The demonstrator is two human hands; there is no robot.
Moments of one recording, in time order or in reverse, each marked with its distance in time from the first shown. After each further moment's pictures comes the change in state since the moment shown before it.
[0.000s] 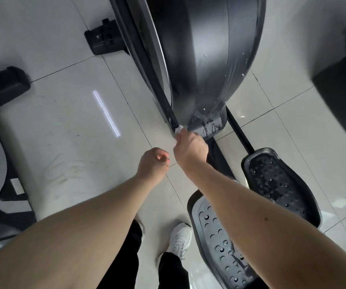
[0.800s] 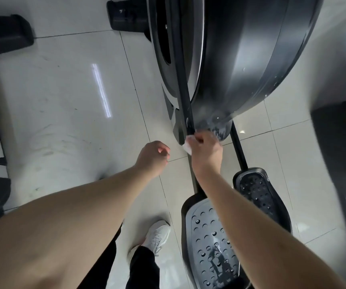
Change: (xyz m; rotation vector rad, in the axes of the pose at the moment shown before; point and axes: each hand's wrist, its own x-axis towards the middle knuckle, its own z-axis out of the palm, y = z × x) left_hand 0.014 -0.008 -0.025 -0.095 -0.019 -0.035; right_hand -0.001 0.002 0.000 0.338 0.104 -0.018
